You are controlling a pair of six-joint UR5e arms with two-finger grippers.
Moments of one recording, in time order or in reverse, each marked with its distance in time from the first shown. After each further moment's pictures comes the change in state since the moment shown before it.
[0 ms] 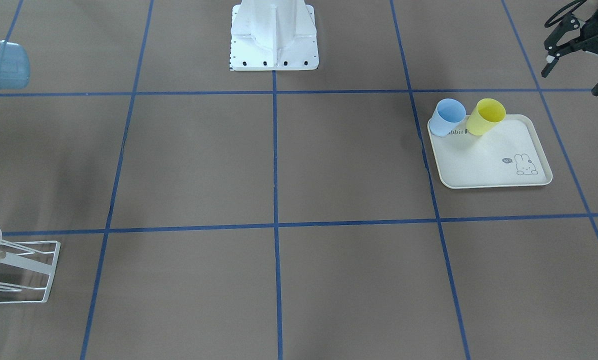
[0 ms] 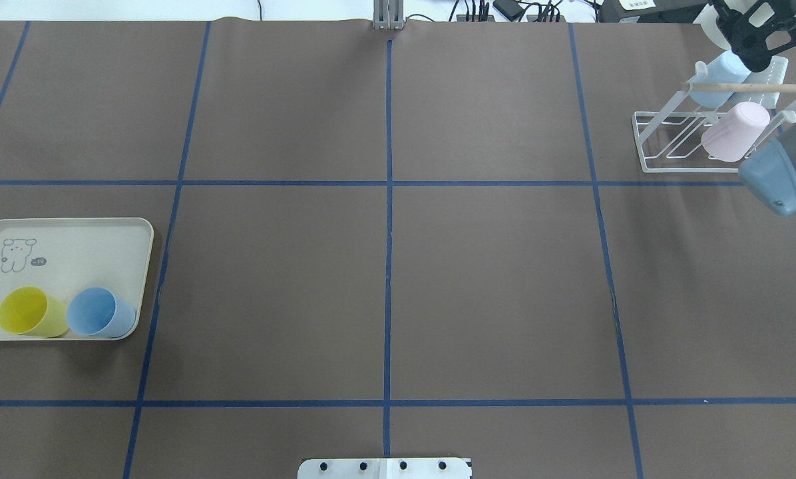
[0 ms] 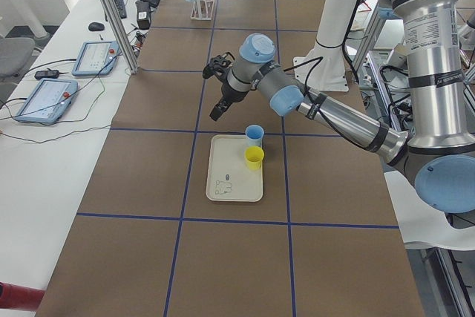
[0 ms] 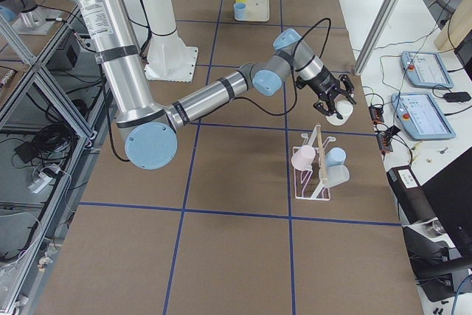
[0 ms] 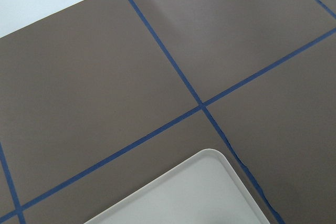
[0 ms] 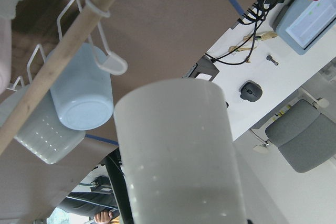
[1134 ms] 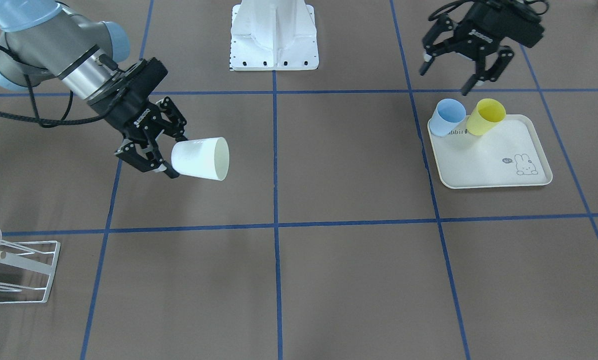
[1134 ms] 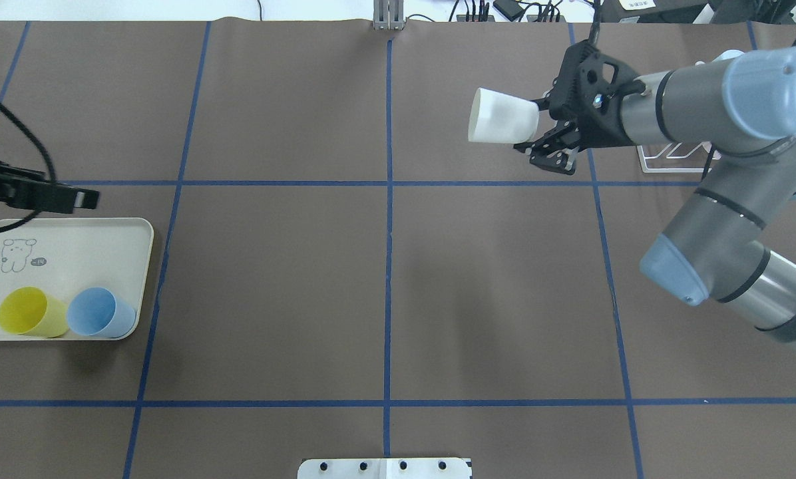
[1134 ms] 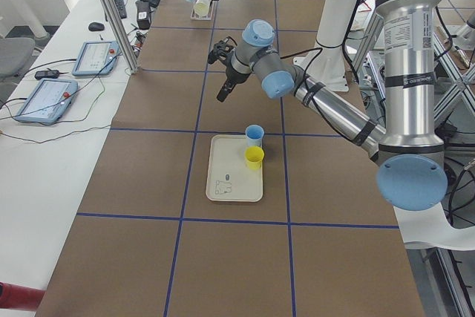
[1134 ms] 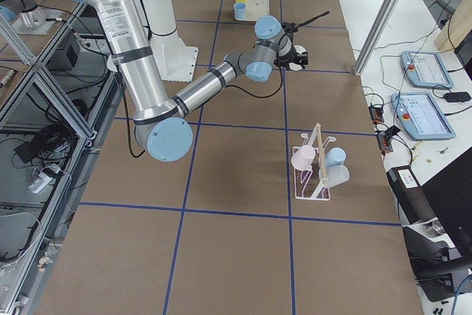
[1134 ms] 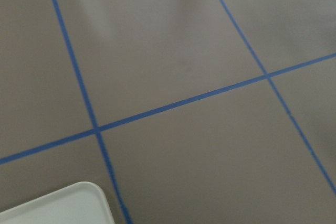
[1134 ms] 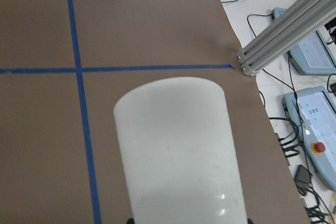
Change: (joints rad) left arm 0.124 -0.055 -0.039 0.005 0.068 -0.177; right arm -0.169 0.033 0.098 0.189 0.493 1.140
